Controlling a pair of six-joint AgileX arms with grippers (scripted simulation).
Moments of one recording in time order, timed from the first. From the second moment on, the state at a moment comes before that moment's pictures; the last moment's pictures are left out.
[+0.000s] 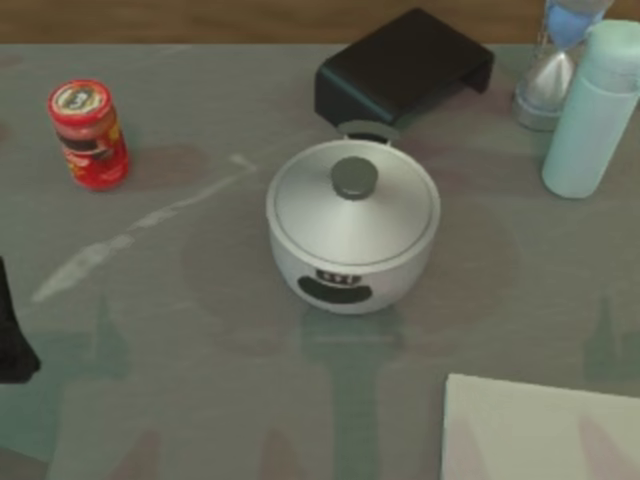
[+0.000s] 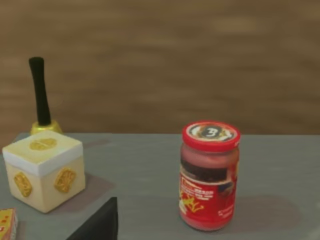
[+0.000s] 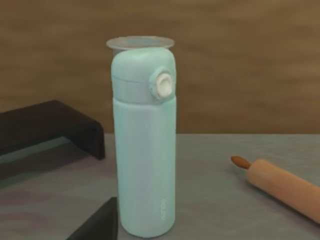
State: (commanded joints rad) left arm 0.00 0.00 0.00 0.00 0.00 0.00; right arm 0.00 0.00 0.00 0.00 0.00 0.00
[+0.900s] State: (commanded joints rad) left arm -0.02 0.53 0.71 -0.27 0.08 0.13; right arm 0.00 0.00 0.00 0.00 0.00 0.00
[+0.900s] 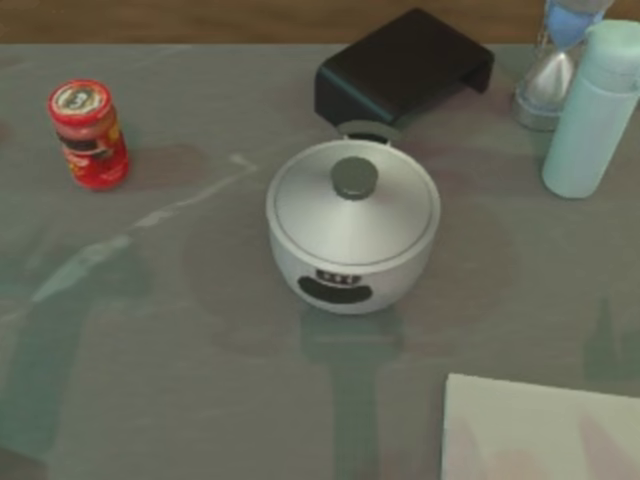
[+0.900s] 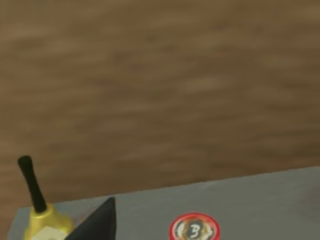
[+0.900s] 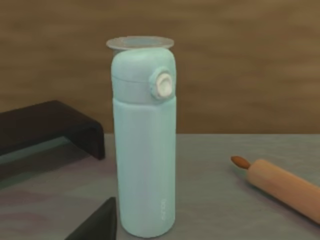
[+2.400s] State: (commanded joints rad) left arm -0.02 2.50 2.43 -1.32 0.07 0.39; right arm 0.00 0.00 0.00 0.00 0.00 0.00
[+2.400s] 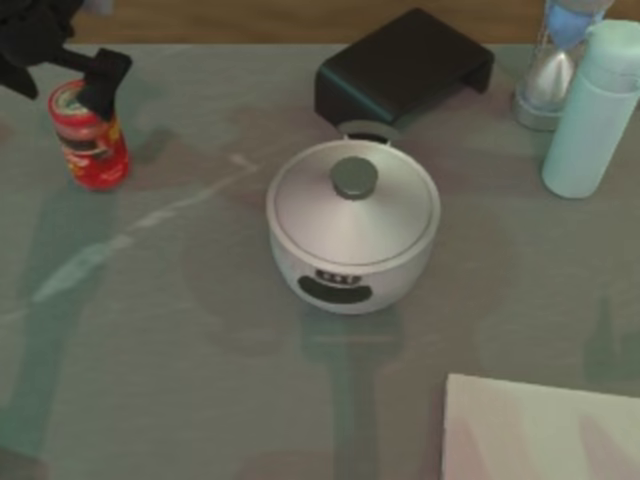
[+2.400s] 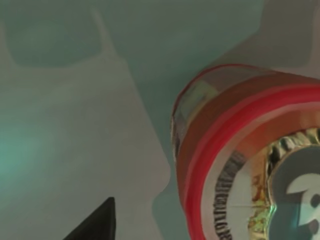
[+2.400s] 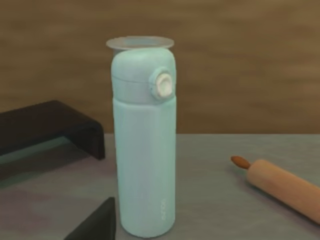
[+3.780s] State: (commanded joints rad) left arm -0.02 2.53 2.30 -1.16 0.07 0.39; right arm 0.00 0.00 0.00 0.00 0.00 0.00
